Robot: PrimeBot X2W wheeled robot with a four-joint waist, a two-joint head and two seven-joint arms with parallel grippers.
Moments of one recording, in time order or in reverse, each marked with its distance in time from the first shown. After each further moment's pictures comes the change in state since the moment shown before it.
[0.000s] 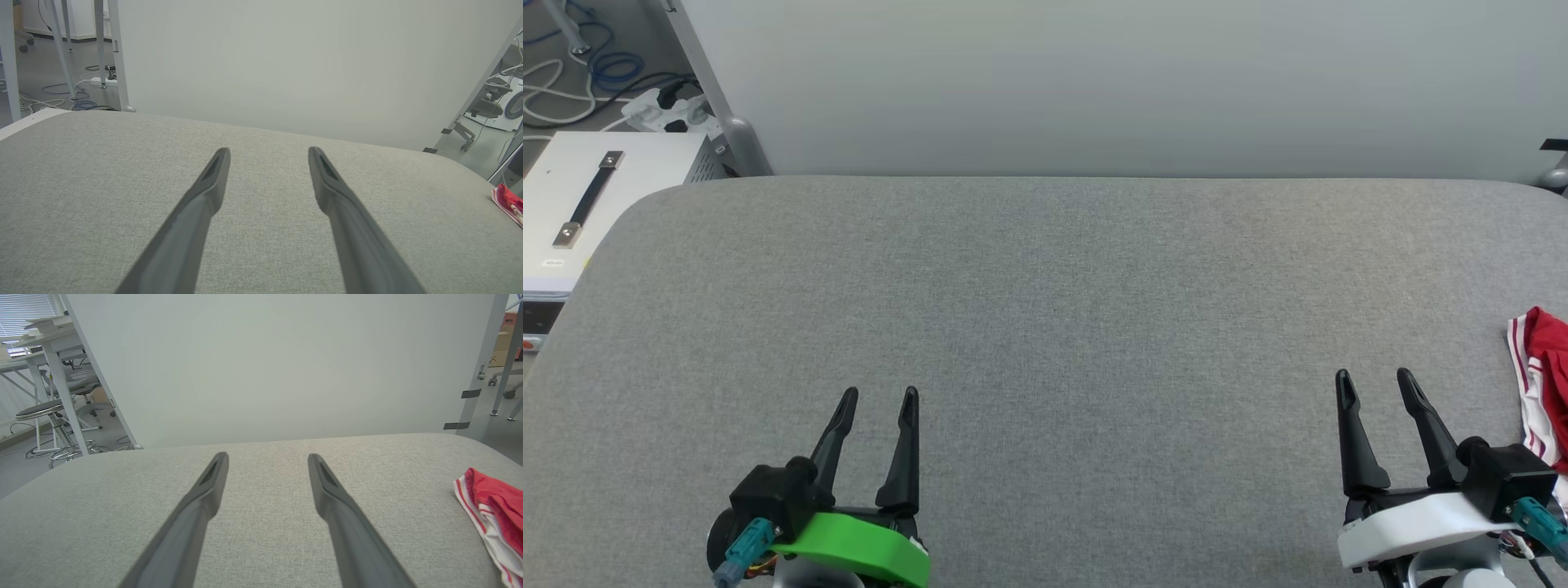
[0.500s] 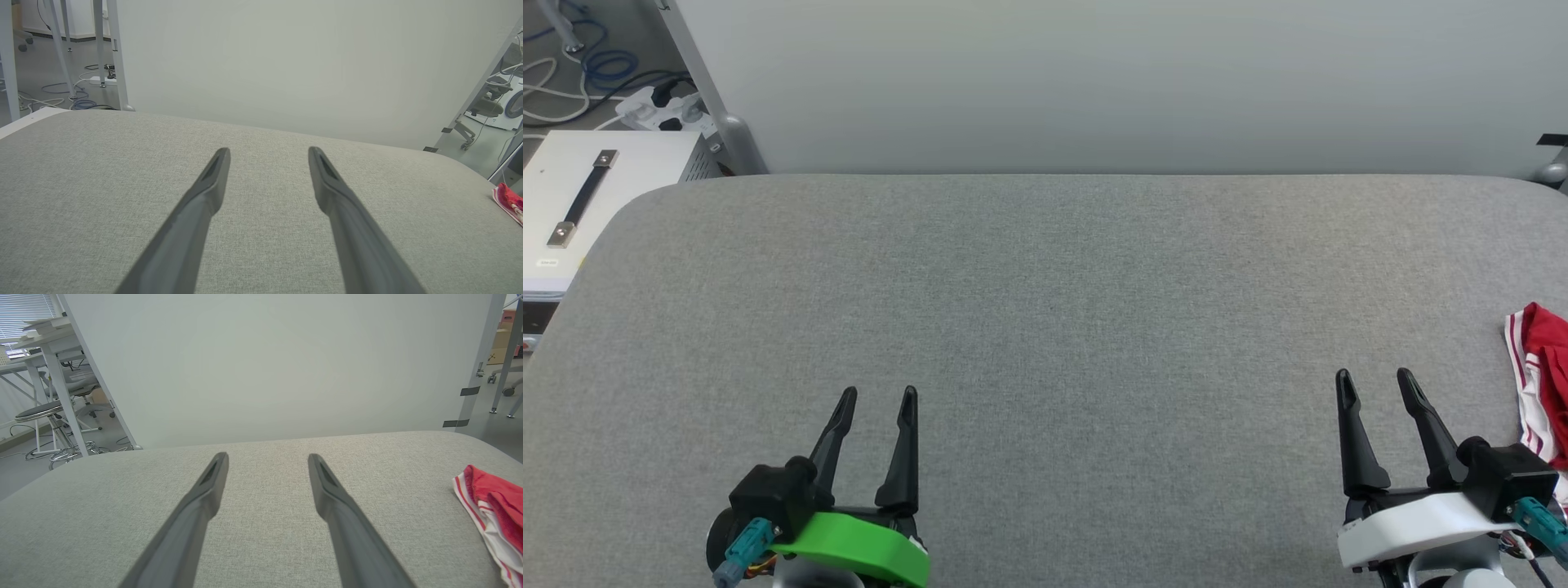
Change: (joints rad) left arm 0.000 -0.004 0.004 0.000 0.002 0.000 0.000; right arm 0.000 0.001 0.002 -0.001 0.007 0.000 0.000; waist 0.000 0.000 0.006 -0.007
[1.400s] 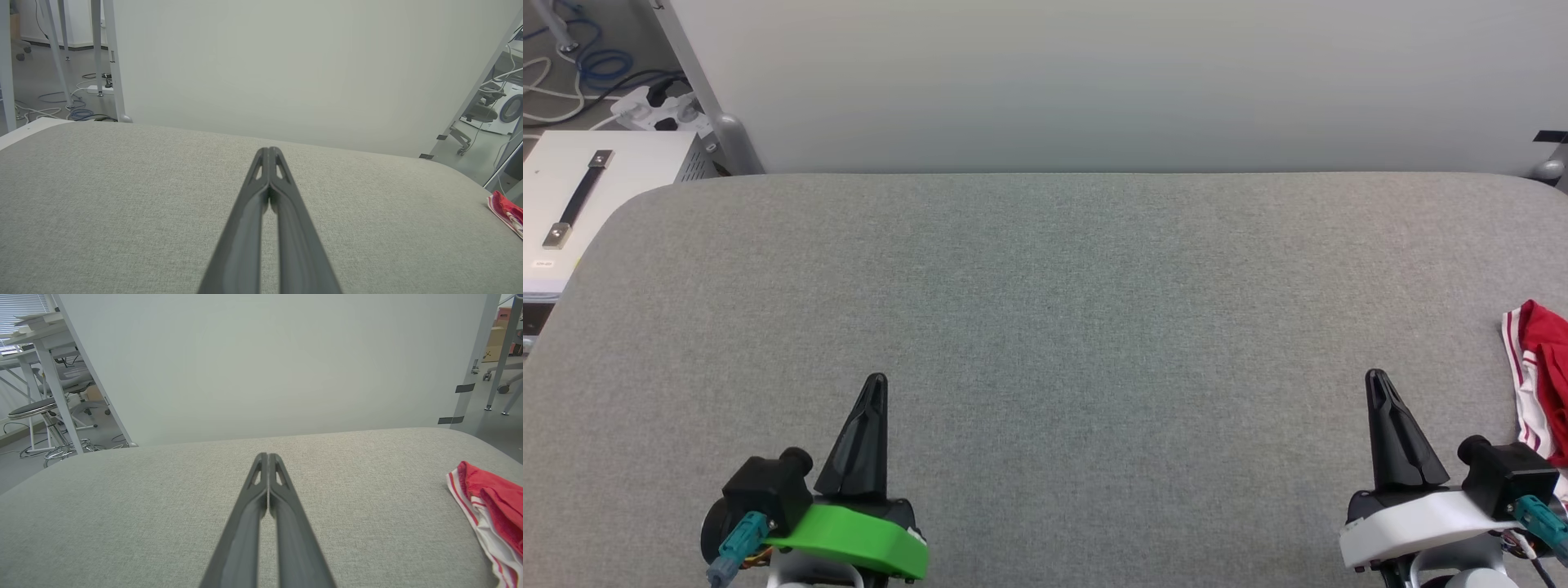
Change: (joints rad) left arm -0.001 0.000 0.003 -0.048 0.004 0.005 0.013; right arm 0.000 0.000 -0.007 0.000 -0.007 0.000 0.011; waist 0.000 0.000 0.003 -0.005
